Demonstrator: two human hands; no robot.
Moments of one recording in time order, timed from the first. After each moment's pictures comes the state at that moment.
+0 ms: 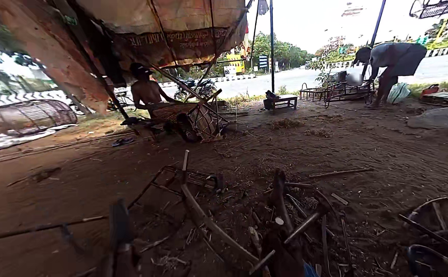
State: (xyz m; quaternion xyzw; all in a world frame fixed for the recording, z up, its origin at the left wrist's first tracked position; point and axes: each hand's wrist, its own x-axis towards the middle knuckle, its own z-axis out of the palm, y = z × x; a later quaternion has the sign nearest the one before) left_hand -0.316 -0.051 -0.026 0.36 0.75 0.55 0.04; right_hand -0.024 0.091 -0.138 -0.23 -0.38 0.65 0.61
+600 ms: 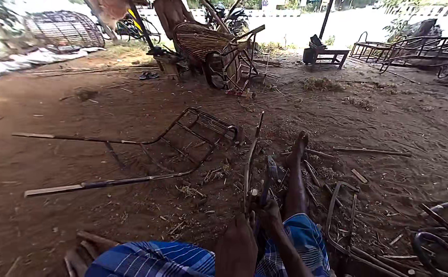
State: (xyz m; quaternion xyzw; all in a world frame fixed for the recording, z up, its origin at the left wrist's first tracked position) left_hand -0.124 -0.058 -0.097 0.46 0.87 0.18 -0.04; right_hand -0.083 0.080 -0.200 -0.44 -0.61 0.59 0.30
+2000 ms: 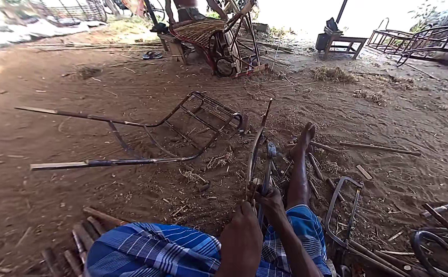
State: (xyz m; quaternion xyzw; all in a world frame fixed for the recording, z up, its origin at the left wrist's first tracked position) left_hand -0.115 -0.055 -0.091 0.43 0.89 0.12 0.01; right_hand -0.082 0.076 -0.198 -0.41 -0.59 0.63 0.29
